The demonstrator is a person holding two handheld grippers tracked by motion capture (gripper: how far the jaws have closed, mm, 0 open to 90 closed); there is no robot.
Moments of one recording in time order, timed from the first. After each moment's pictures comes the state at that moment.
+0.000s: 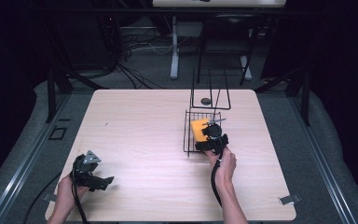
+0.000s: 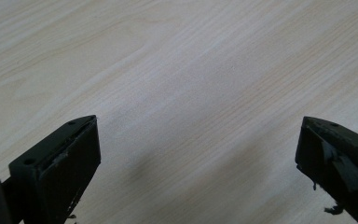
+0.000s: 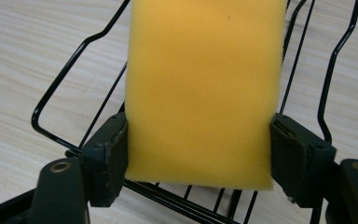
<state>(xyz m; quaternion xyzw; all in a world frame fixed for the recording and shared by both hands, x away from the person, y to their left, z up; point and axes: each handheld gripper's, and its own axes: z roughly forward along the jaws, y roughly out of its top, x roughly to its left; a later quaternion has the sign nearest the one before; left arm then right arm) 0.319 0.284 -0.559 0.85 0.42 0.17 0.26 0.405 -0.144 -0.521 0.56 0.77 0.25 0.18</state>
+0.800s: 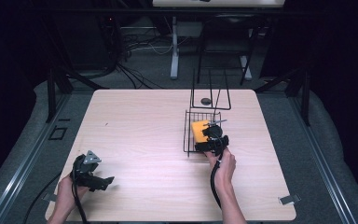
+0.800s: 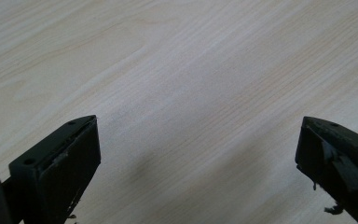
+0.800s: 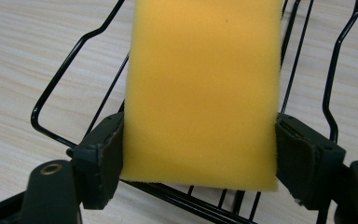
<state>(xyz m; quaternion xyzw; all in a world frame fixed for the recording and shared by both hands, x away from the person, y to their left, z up) 0.318 0.283 -0.558 0.85 0.42 0.17 0.26 0.402 -0.144 -0.524 0.57 0.76 0.26 0.17</state>
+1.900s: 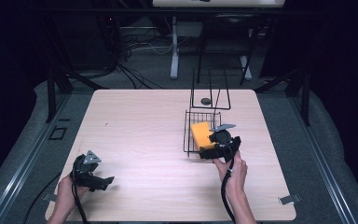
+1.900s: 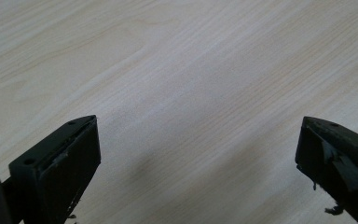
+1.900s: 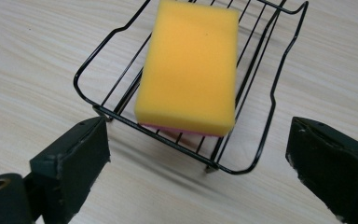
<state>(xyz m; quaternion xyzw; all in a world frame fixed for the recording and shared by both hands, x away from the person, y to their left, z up) 0.318 0.283 -0.558 0.85 0.42 0.17 0.26 0.358 -0.161 -0.489 0.52 0.78 0.27 0.22</state>
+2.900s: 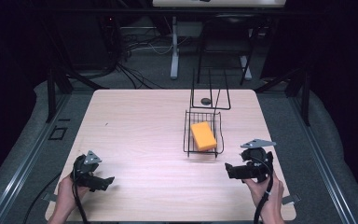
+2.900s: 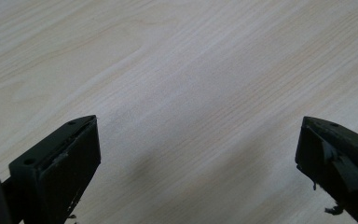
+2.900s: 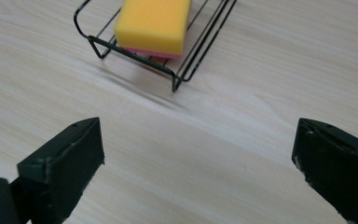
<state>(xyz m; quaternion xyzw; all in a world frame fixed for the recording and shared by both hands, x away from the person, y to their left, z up) 0.317 0.282 -0.559 0.85 0.42 0.17 0.26 0.284 -0.235 -0.465 0.52 0.78 0.28 0.20</state>
